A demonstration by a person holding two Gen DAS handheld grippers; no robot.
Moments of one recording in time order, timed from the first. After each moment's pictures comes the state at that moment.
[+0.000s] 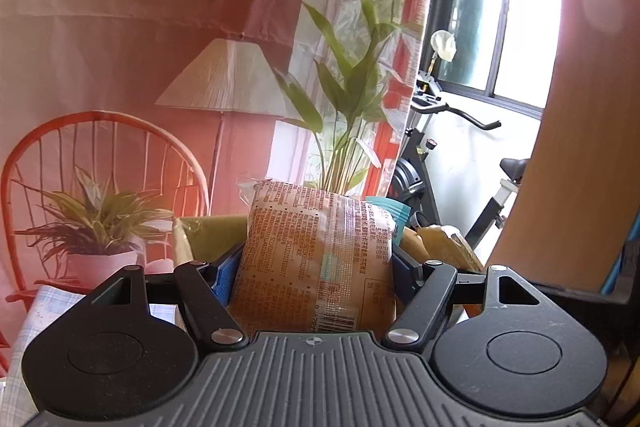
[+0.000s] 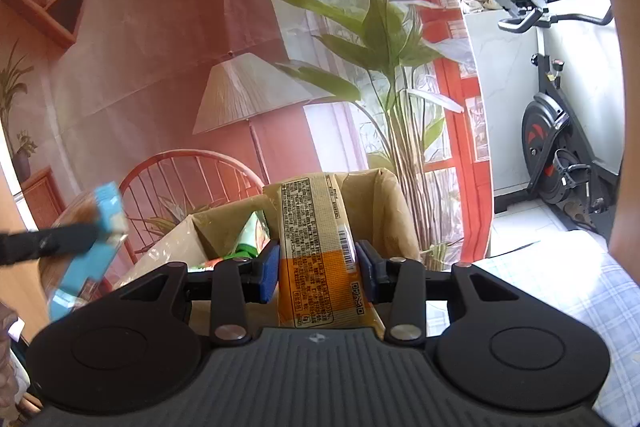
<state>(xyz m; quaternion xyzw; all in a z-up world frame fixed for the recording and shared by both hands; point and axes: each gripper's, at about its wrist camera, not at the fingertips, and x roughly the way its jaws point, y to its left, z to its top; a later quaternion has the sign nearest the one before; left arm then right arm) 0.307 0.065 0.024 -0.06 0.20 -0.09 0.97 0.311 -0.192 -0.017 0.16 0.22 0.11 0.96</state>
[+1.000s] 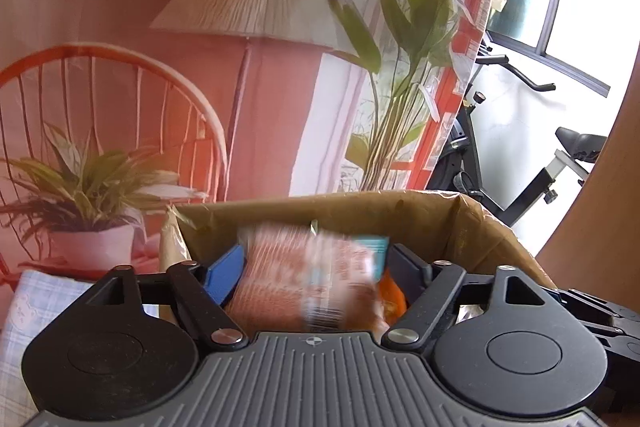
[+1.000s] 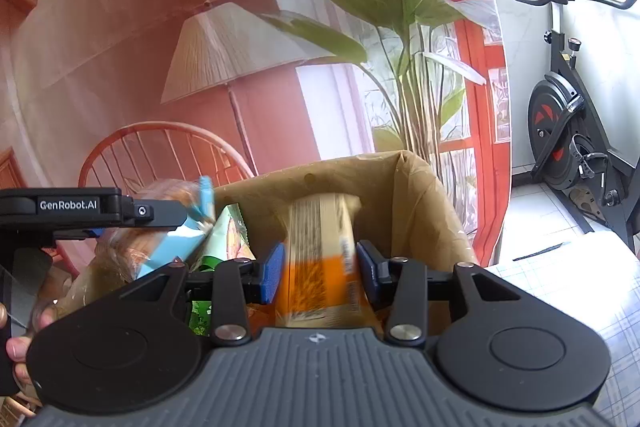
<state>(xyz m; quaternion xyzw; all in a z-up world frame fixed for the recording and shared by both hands) 0.424 0.089 -0.017 -0.07 0.29 -0.06 0.95 0.401 -0.164 -0.048 0.13 0.26 0.11 0.95</state>
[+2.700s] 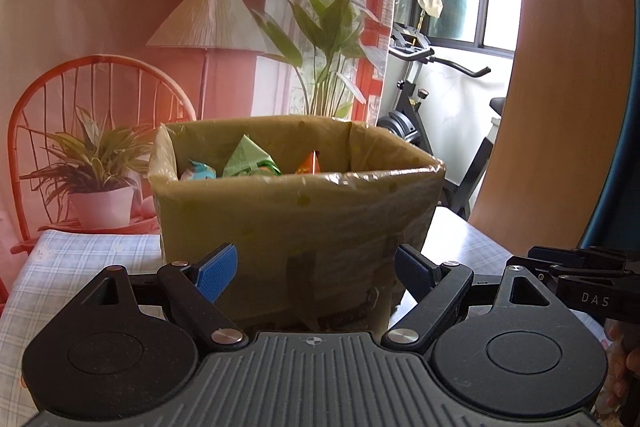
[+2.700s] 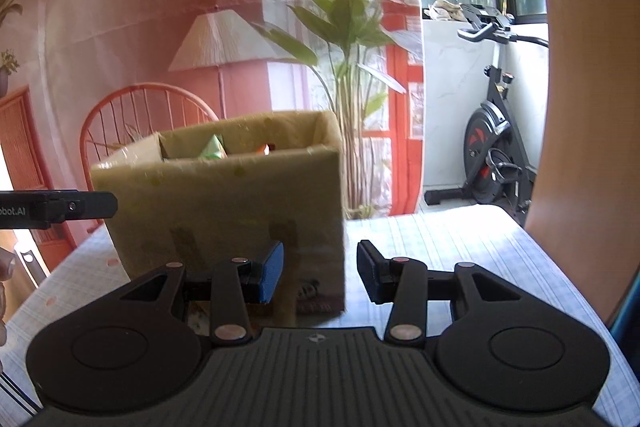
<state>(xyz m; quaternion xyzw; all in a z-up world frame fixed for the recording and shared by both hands) 0.218 0.026 -0.057 -0.02 0.23 -0.09 0.97 0.180 -0.190 -0.055 0.06 0.25 0.03 0.96</state>
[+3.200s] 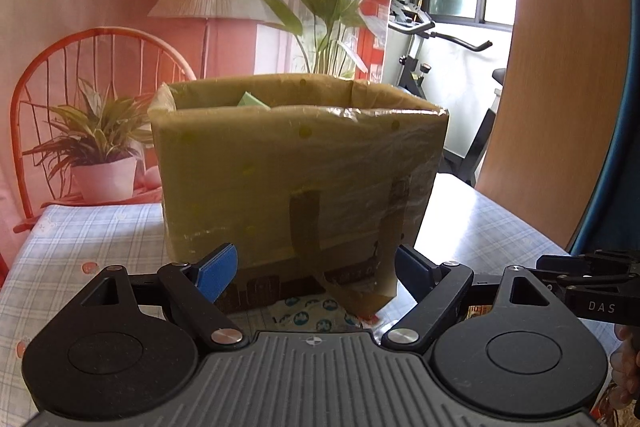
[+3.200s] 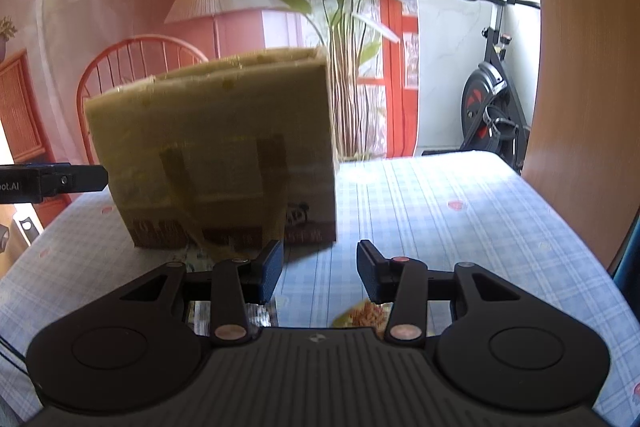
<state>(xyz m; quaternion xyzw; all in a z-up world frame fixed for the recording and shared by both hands) 0.209 0.026 -0.090 -0.01 0.26 -0.09 0.96 0.158 -0.196 -0.100 0.06 0.31 0.04 0.95</state>
